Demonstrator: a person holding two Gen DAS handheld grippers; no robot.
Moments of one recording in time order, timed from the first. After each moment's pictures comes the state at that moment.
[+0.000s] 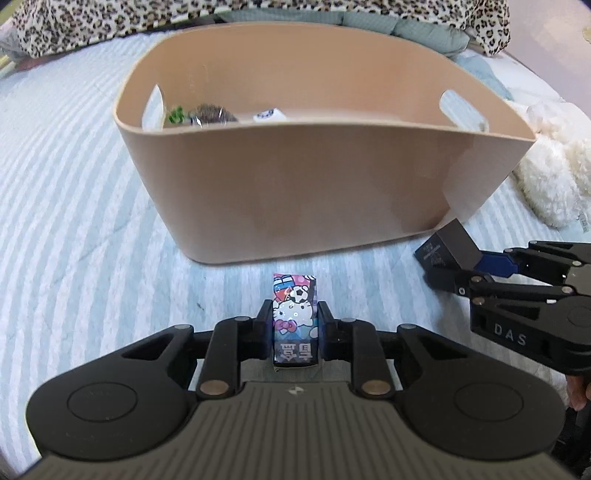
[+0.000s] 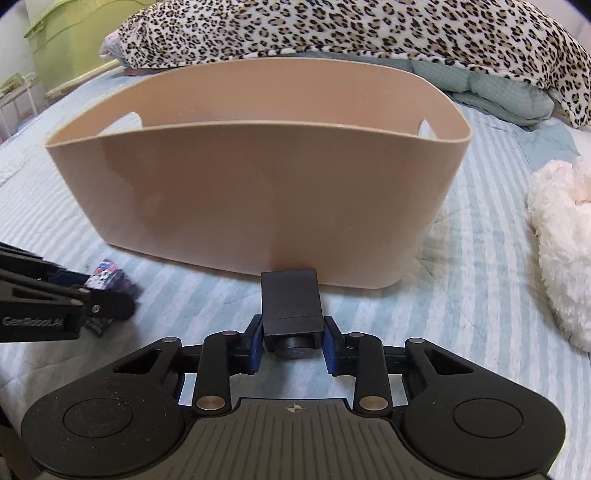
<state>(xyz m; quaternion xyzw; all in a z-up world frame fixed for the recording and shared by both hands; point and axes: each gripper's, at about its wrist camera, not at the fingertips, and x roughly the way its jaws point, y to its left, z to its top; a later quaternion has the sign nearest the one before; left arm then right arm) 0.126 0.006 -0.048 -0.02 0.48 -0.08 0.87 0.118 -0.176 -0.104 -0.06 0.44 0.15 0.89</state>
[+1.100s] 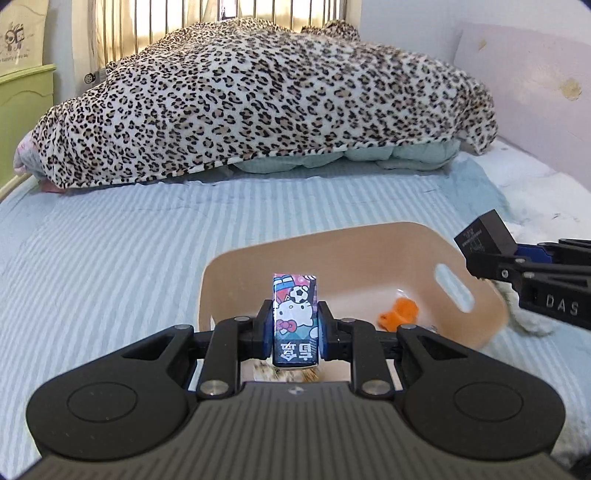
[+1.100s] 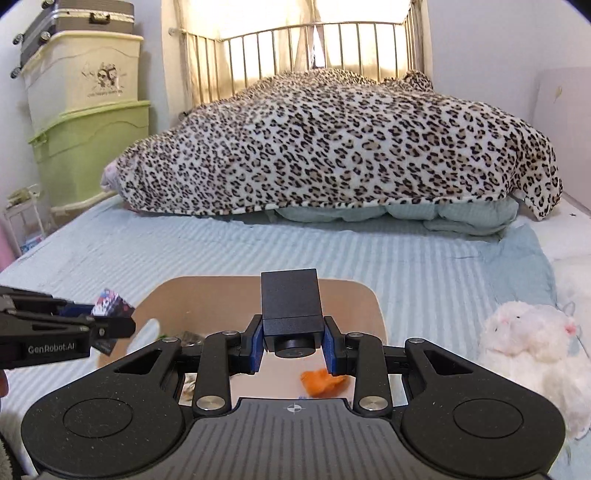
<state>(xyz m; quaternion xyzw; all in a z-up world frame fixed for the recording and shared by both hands) 0.178 0.004 0.081 0.03 0.33 -0.06 0.94 0.148 -0.199 0.053 0.00 0.27 0.13 0.95</state>
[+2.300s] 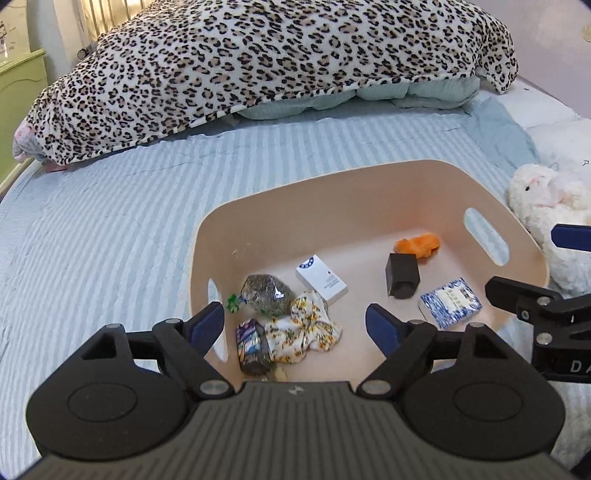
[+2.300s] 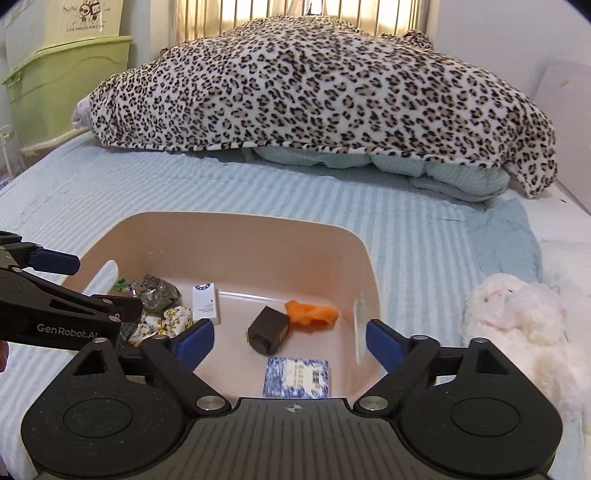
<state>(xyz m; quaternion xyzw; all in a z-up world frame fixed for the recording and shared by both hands) 0.192 -0.010 0.056 0.07 0.42 -0.03 0.91 0.166 -0.172 0.048 -0.06 0.36 0.09 0.93</state>
